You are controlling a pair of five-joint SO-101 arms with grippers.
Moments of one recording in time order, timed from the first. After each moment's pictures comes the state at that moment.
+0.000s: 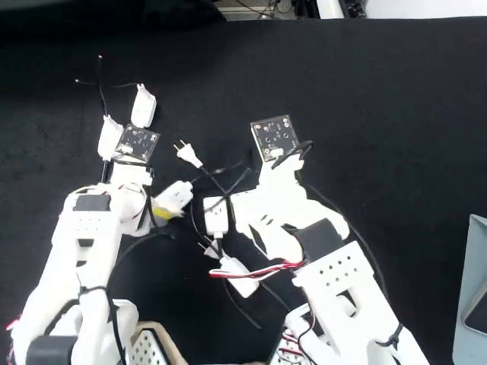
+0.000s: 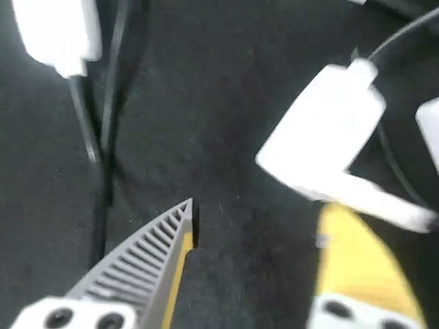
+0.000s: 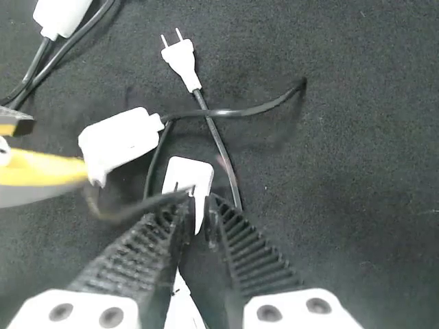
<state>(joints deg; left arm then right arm) -5.5 -32.3 59.4 46.8 -20.0 -26.9 -52.1 54.7 57.7 -10.9</state>
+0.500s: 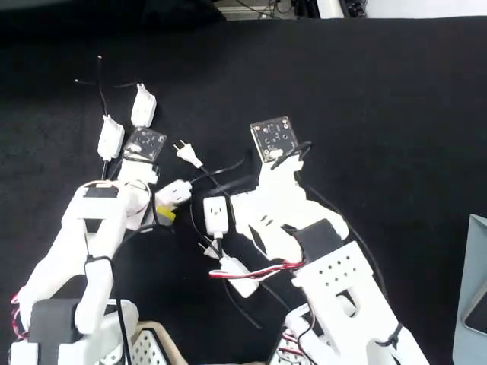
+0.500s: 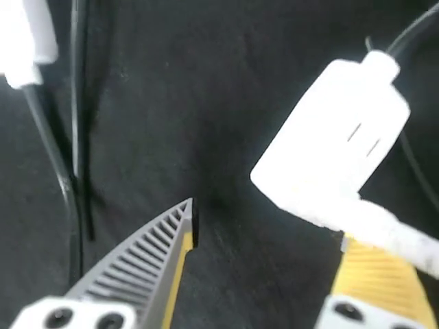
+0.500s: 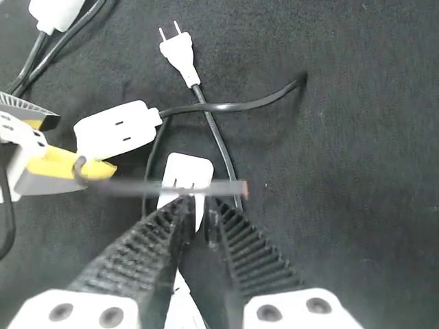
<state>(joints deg) -5.3 -19.0 57.1 37.8 -22.6 -26.9 -52.1 55.4 57.3 -10.9</state>
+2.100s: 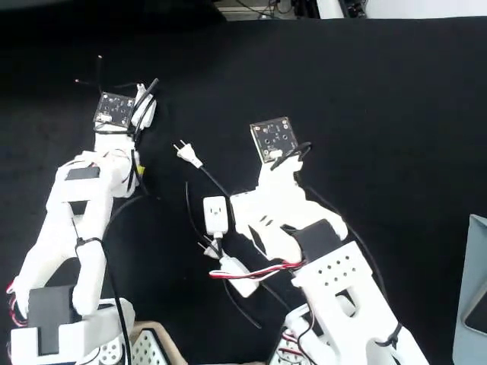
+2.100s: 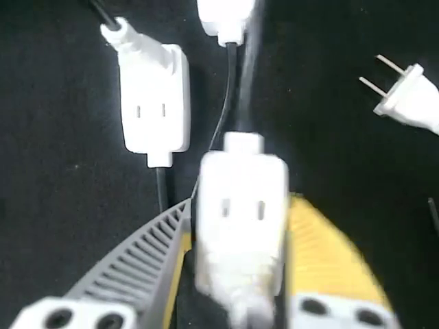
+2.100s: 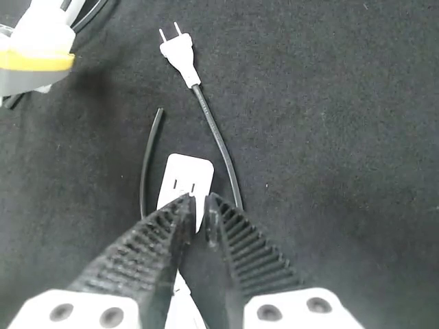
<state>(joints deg) -11.6 -13.9 46.5 31.0 -17.9 -26.9 -52.1 56.1 56.3 -10.9</state>
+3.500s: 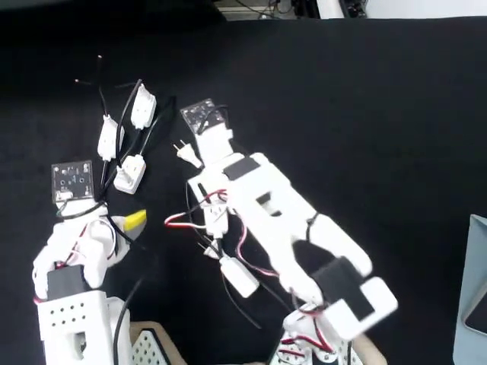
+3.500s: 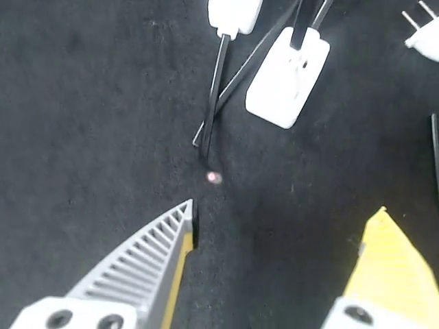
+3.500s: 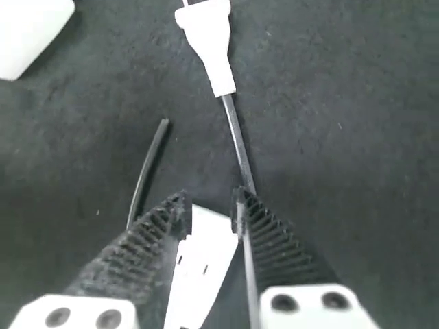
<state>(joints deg) -19.7 -80.6 81.3 56.8 -7.9 -32.1 1.0 30.6 44.5 -2.9</state>
